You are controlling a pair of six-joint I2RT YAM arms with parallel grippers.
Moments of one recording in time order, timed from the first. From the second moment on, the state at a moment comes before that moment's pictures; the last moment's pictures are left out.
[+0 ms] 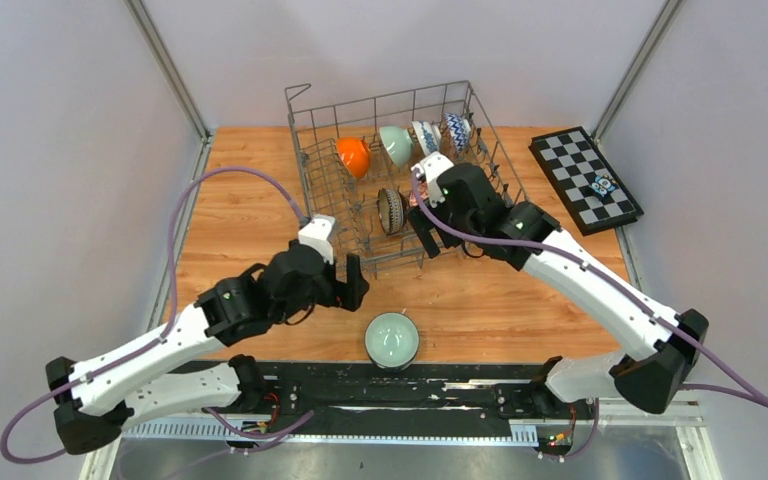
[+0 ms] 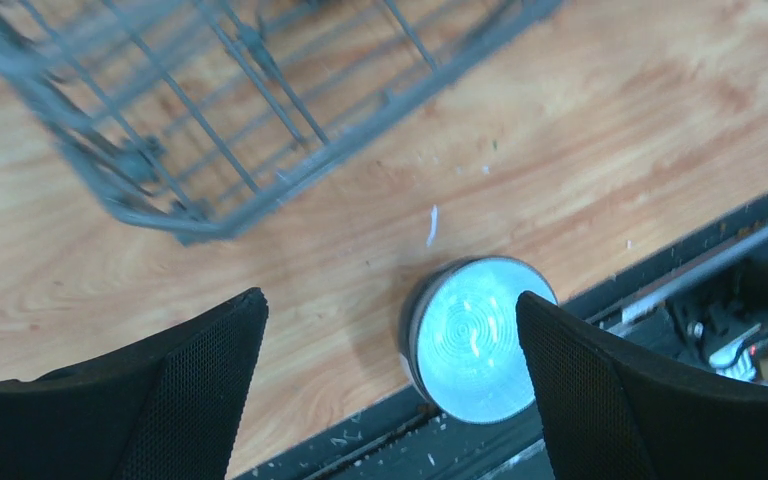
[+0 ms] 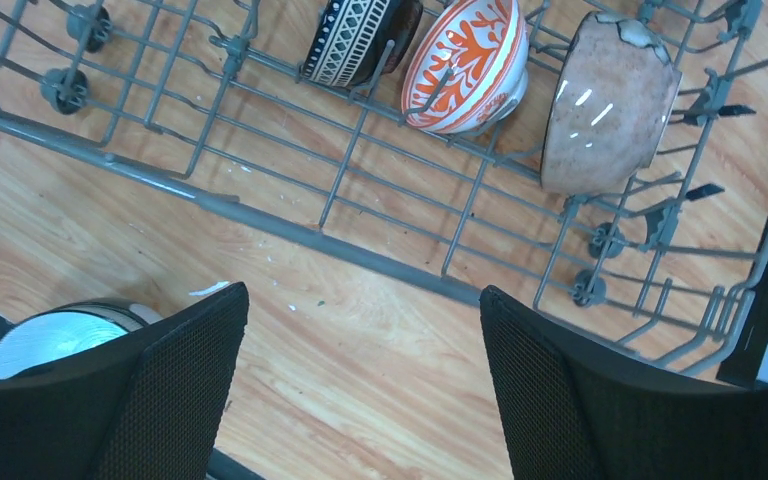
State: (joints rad) left arm -1.05 0.86 0.84 -0.60 -0.36 -0.58; right arm 0.82 1.28 1.36 -0.76 0.26 0.02
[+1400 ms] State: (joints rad) left arm -0.31 1.30 1.25 -0.60 -0.03 -0.36; right arm 0.09 1.93 1.92 -0.79 0.03 0.09
